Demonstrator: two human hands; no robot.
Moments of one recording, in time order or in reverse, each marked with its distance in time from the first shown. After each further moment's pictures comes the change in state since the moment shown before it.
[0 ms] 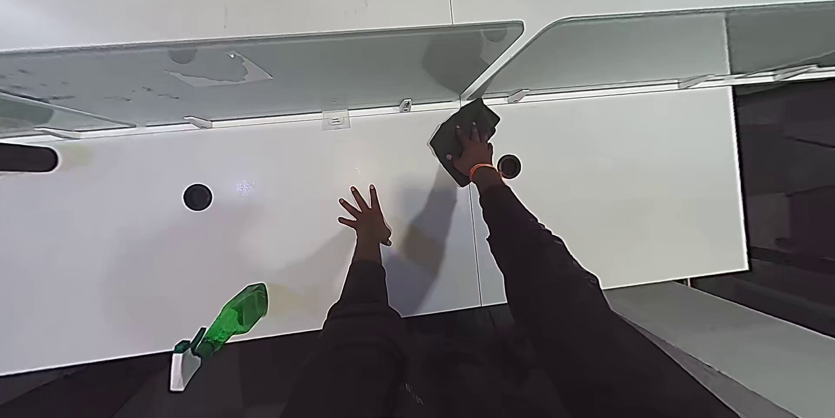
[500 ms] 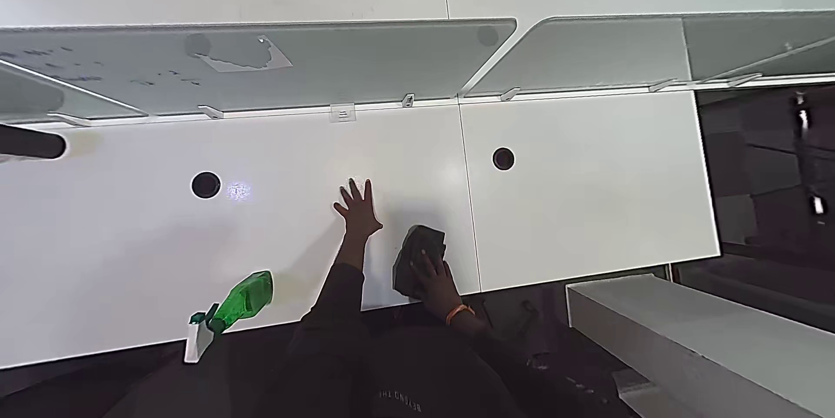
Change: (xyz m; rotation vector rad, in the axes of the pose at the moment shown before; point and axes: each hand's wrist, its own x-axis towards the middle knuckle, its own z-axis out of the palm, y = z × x) left_hand -0.013 -0.058 -0.006 -0.042 0.139 0.198; right_hand -0.349 -0.019 0.180 -0.055 -0.361 -0.320
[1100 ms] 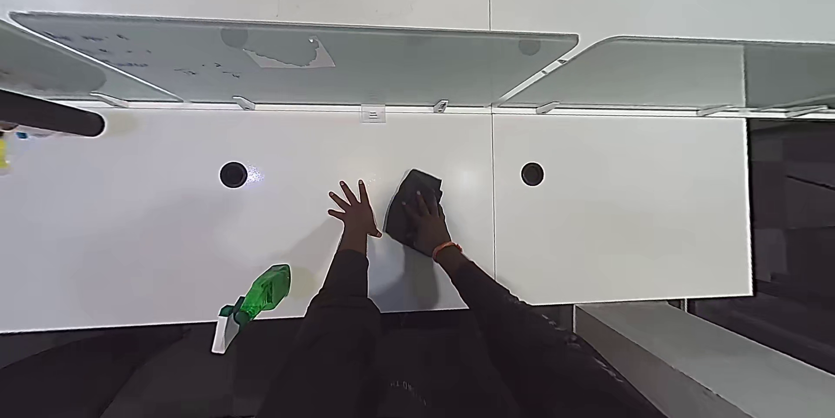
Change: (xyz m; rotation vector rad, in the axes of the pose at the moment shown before) left_hand 0.020 -0.053 -0.023 0.067 -0.174 -0.242; right_hand 0.154 -0.058 -0.116 -0.046 0.100 -0.044
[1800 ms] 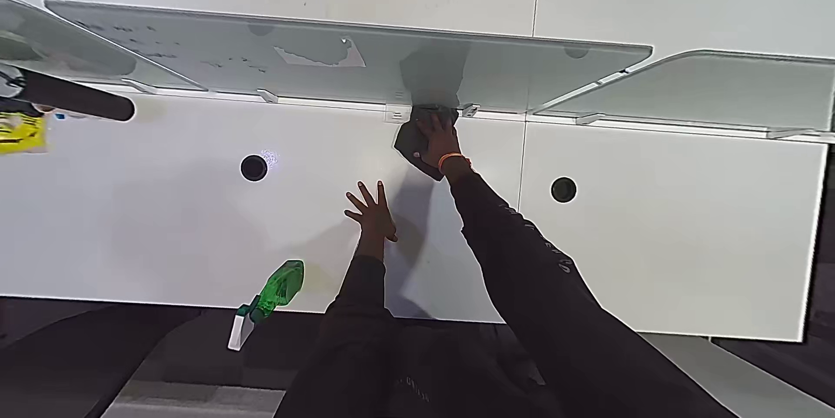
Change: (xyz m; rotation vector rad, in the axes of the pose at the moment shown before) left_hand 0.008 0.004 -0.003 -0.078 -0.028 -0.028; right_hand 0.205 -0.013 -0.137 -0.065 0.151 0.021
